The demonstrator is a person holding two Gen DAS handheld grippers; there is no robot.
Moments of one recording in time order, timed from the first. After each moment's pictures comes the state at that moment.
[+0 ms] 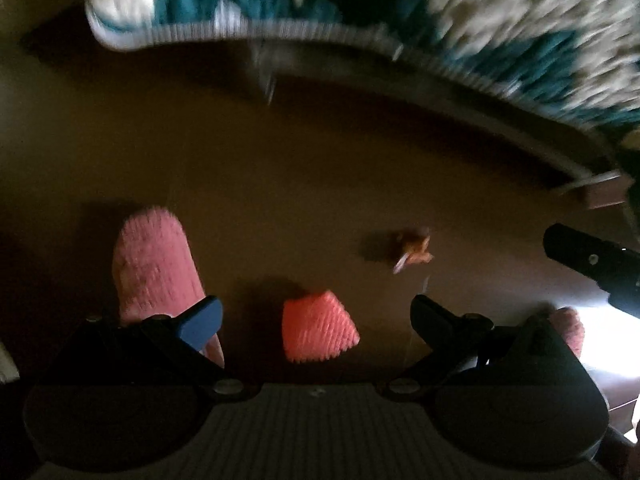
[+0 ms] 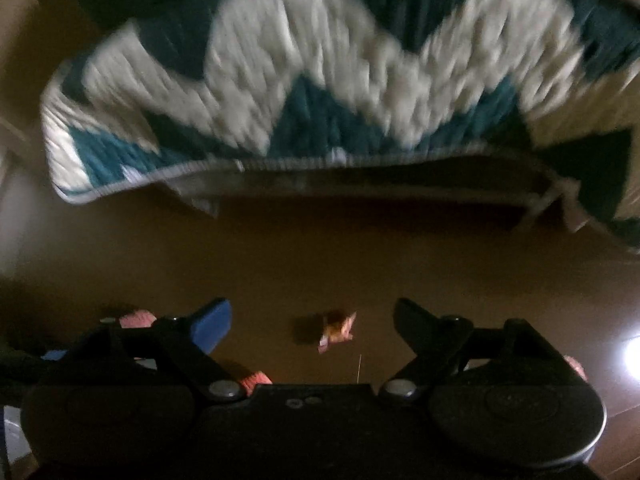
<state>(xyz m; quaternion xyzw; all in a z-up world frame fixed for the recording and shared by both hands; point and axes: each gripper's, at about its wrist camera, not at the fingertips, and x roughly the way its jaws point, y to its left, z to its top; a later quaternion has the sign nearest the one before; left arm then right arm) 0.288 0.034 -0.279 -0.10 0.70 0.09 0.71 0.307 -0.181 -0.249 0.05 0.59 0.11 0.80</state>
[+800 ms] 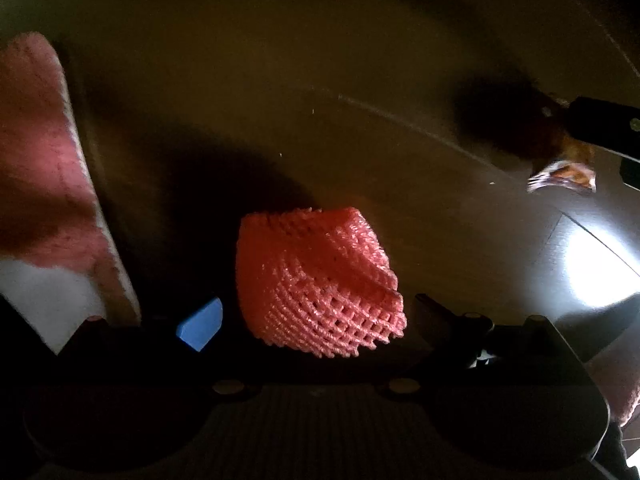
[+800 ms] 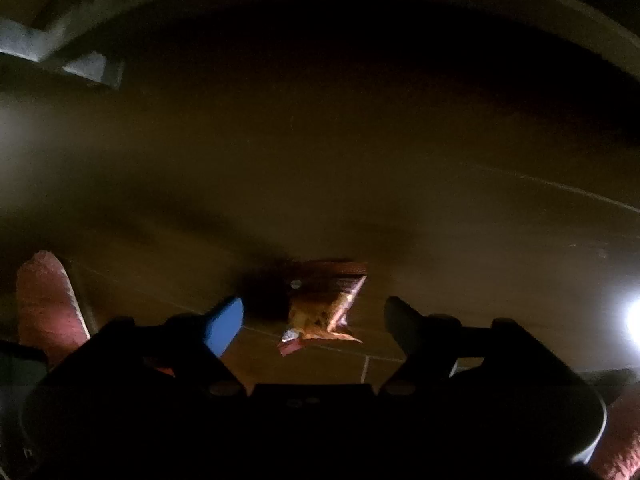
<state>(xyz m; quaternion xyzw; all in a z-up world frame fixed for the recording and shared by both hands) 0.279 0.031 -0.528 -0.15 0.84 0.13 0.51 0.366 -0.150 -0.486 0.02 0.74 0.11 0.66</state>
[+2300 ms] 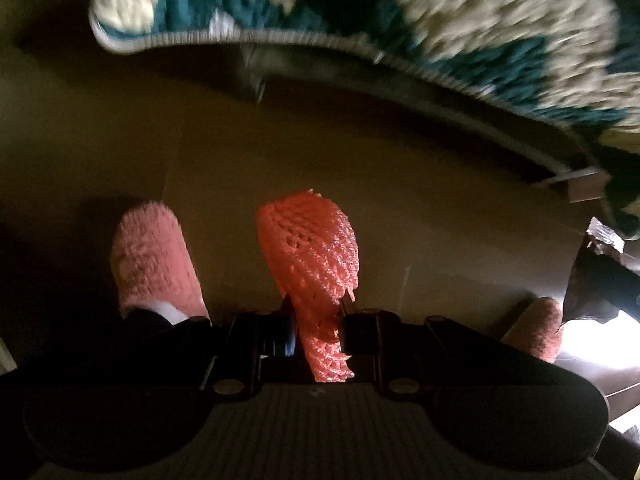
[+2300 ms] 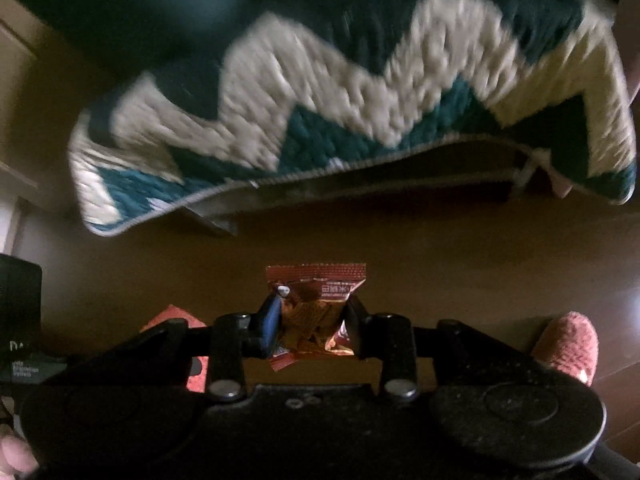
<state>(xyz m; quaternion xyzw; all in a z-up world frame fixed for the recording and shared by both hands) 0.275 0.028 -0.220 -0.10 0.68 0.07 0.73 0.264 -0.197 -0.178 0.12 0.56 0.08 0.81</state>
